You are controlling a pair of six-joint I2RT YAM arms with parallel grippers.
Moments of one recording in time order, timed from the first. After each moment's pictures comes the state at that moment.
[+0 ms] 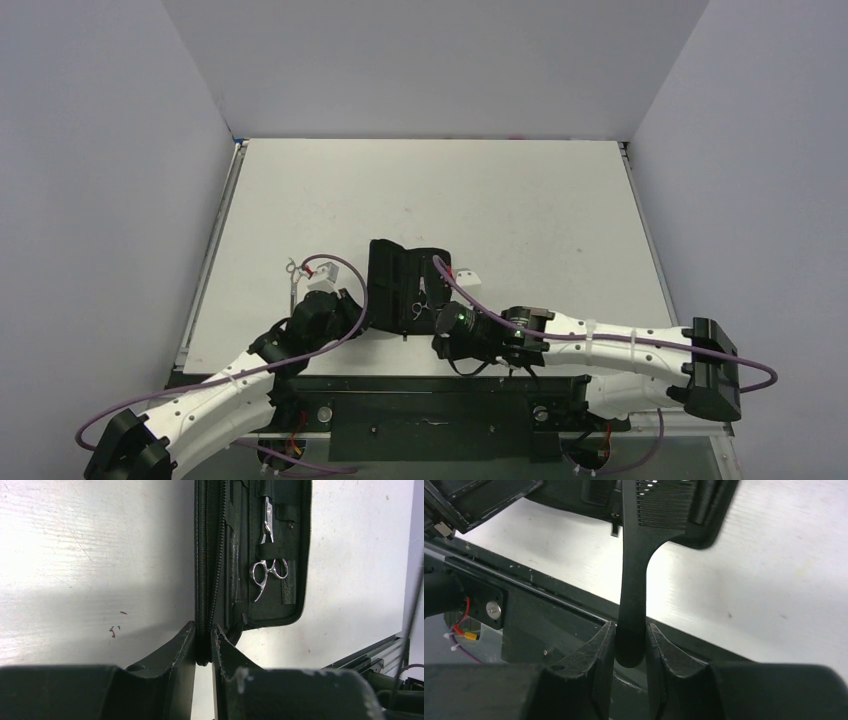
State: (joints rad) left arm -0.69 0.75 0.24 -0.10 -0.11 -0.88; right arm 1.29 1.18 0.87 -0.67 0.35 1.00
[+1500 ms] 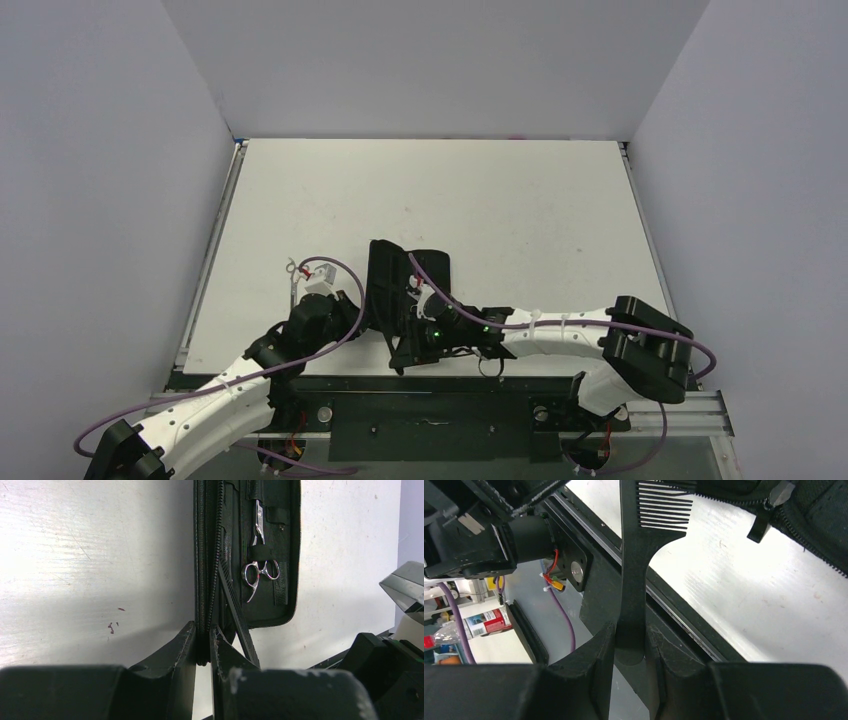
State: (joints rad) left arm -0.69 0.67 0.22 -0.12 -0.10 -0.88; right arm 1.14 1.47 0.69 0.06 -0.27 0.98
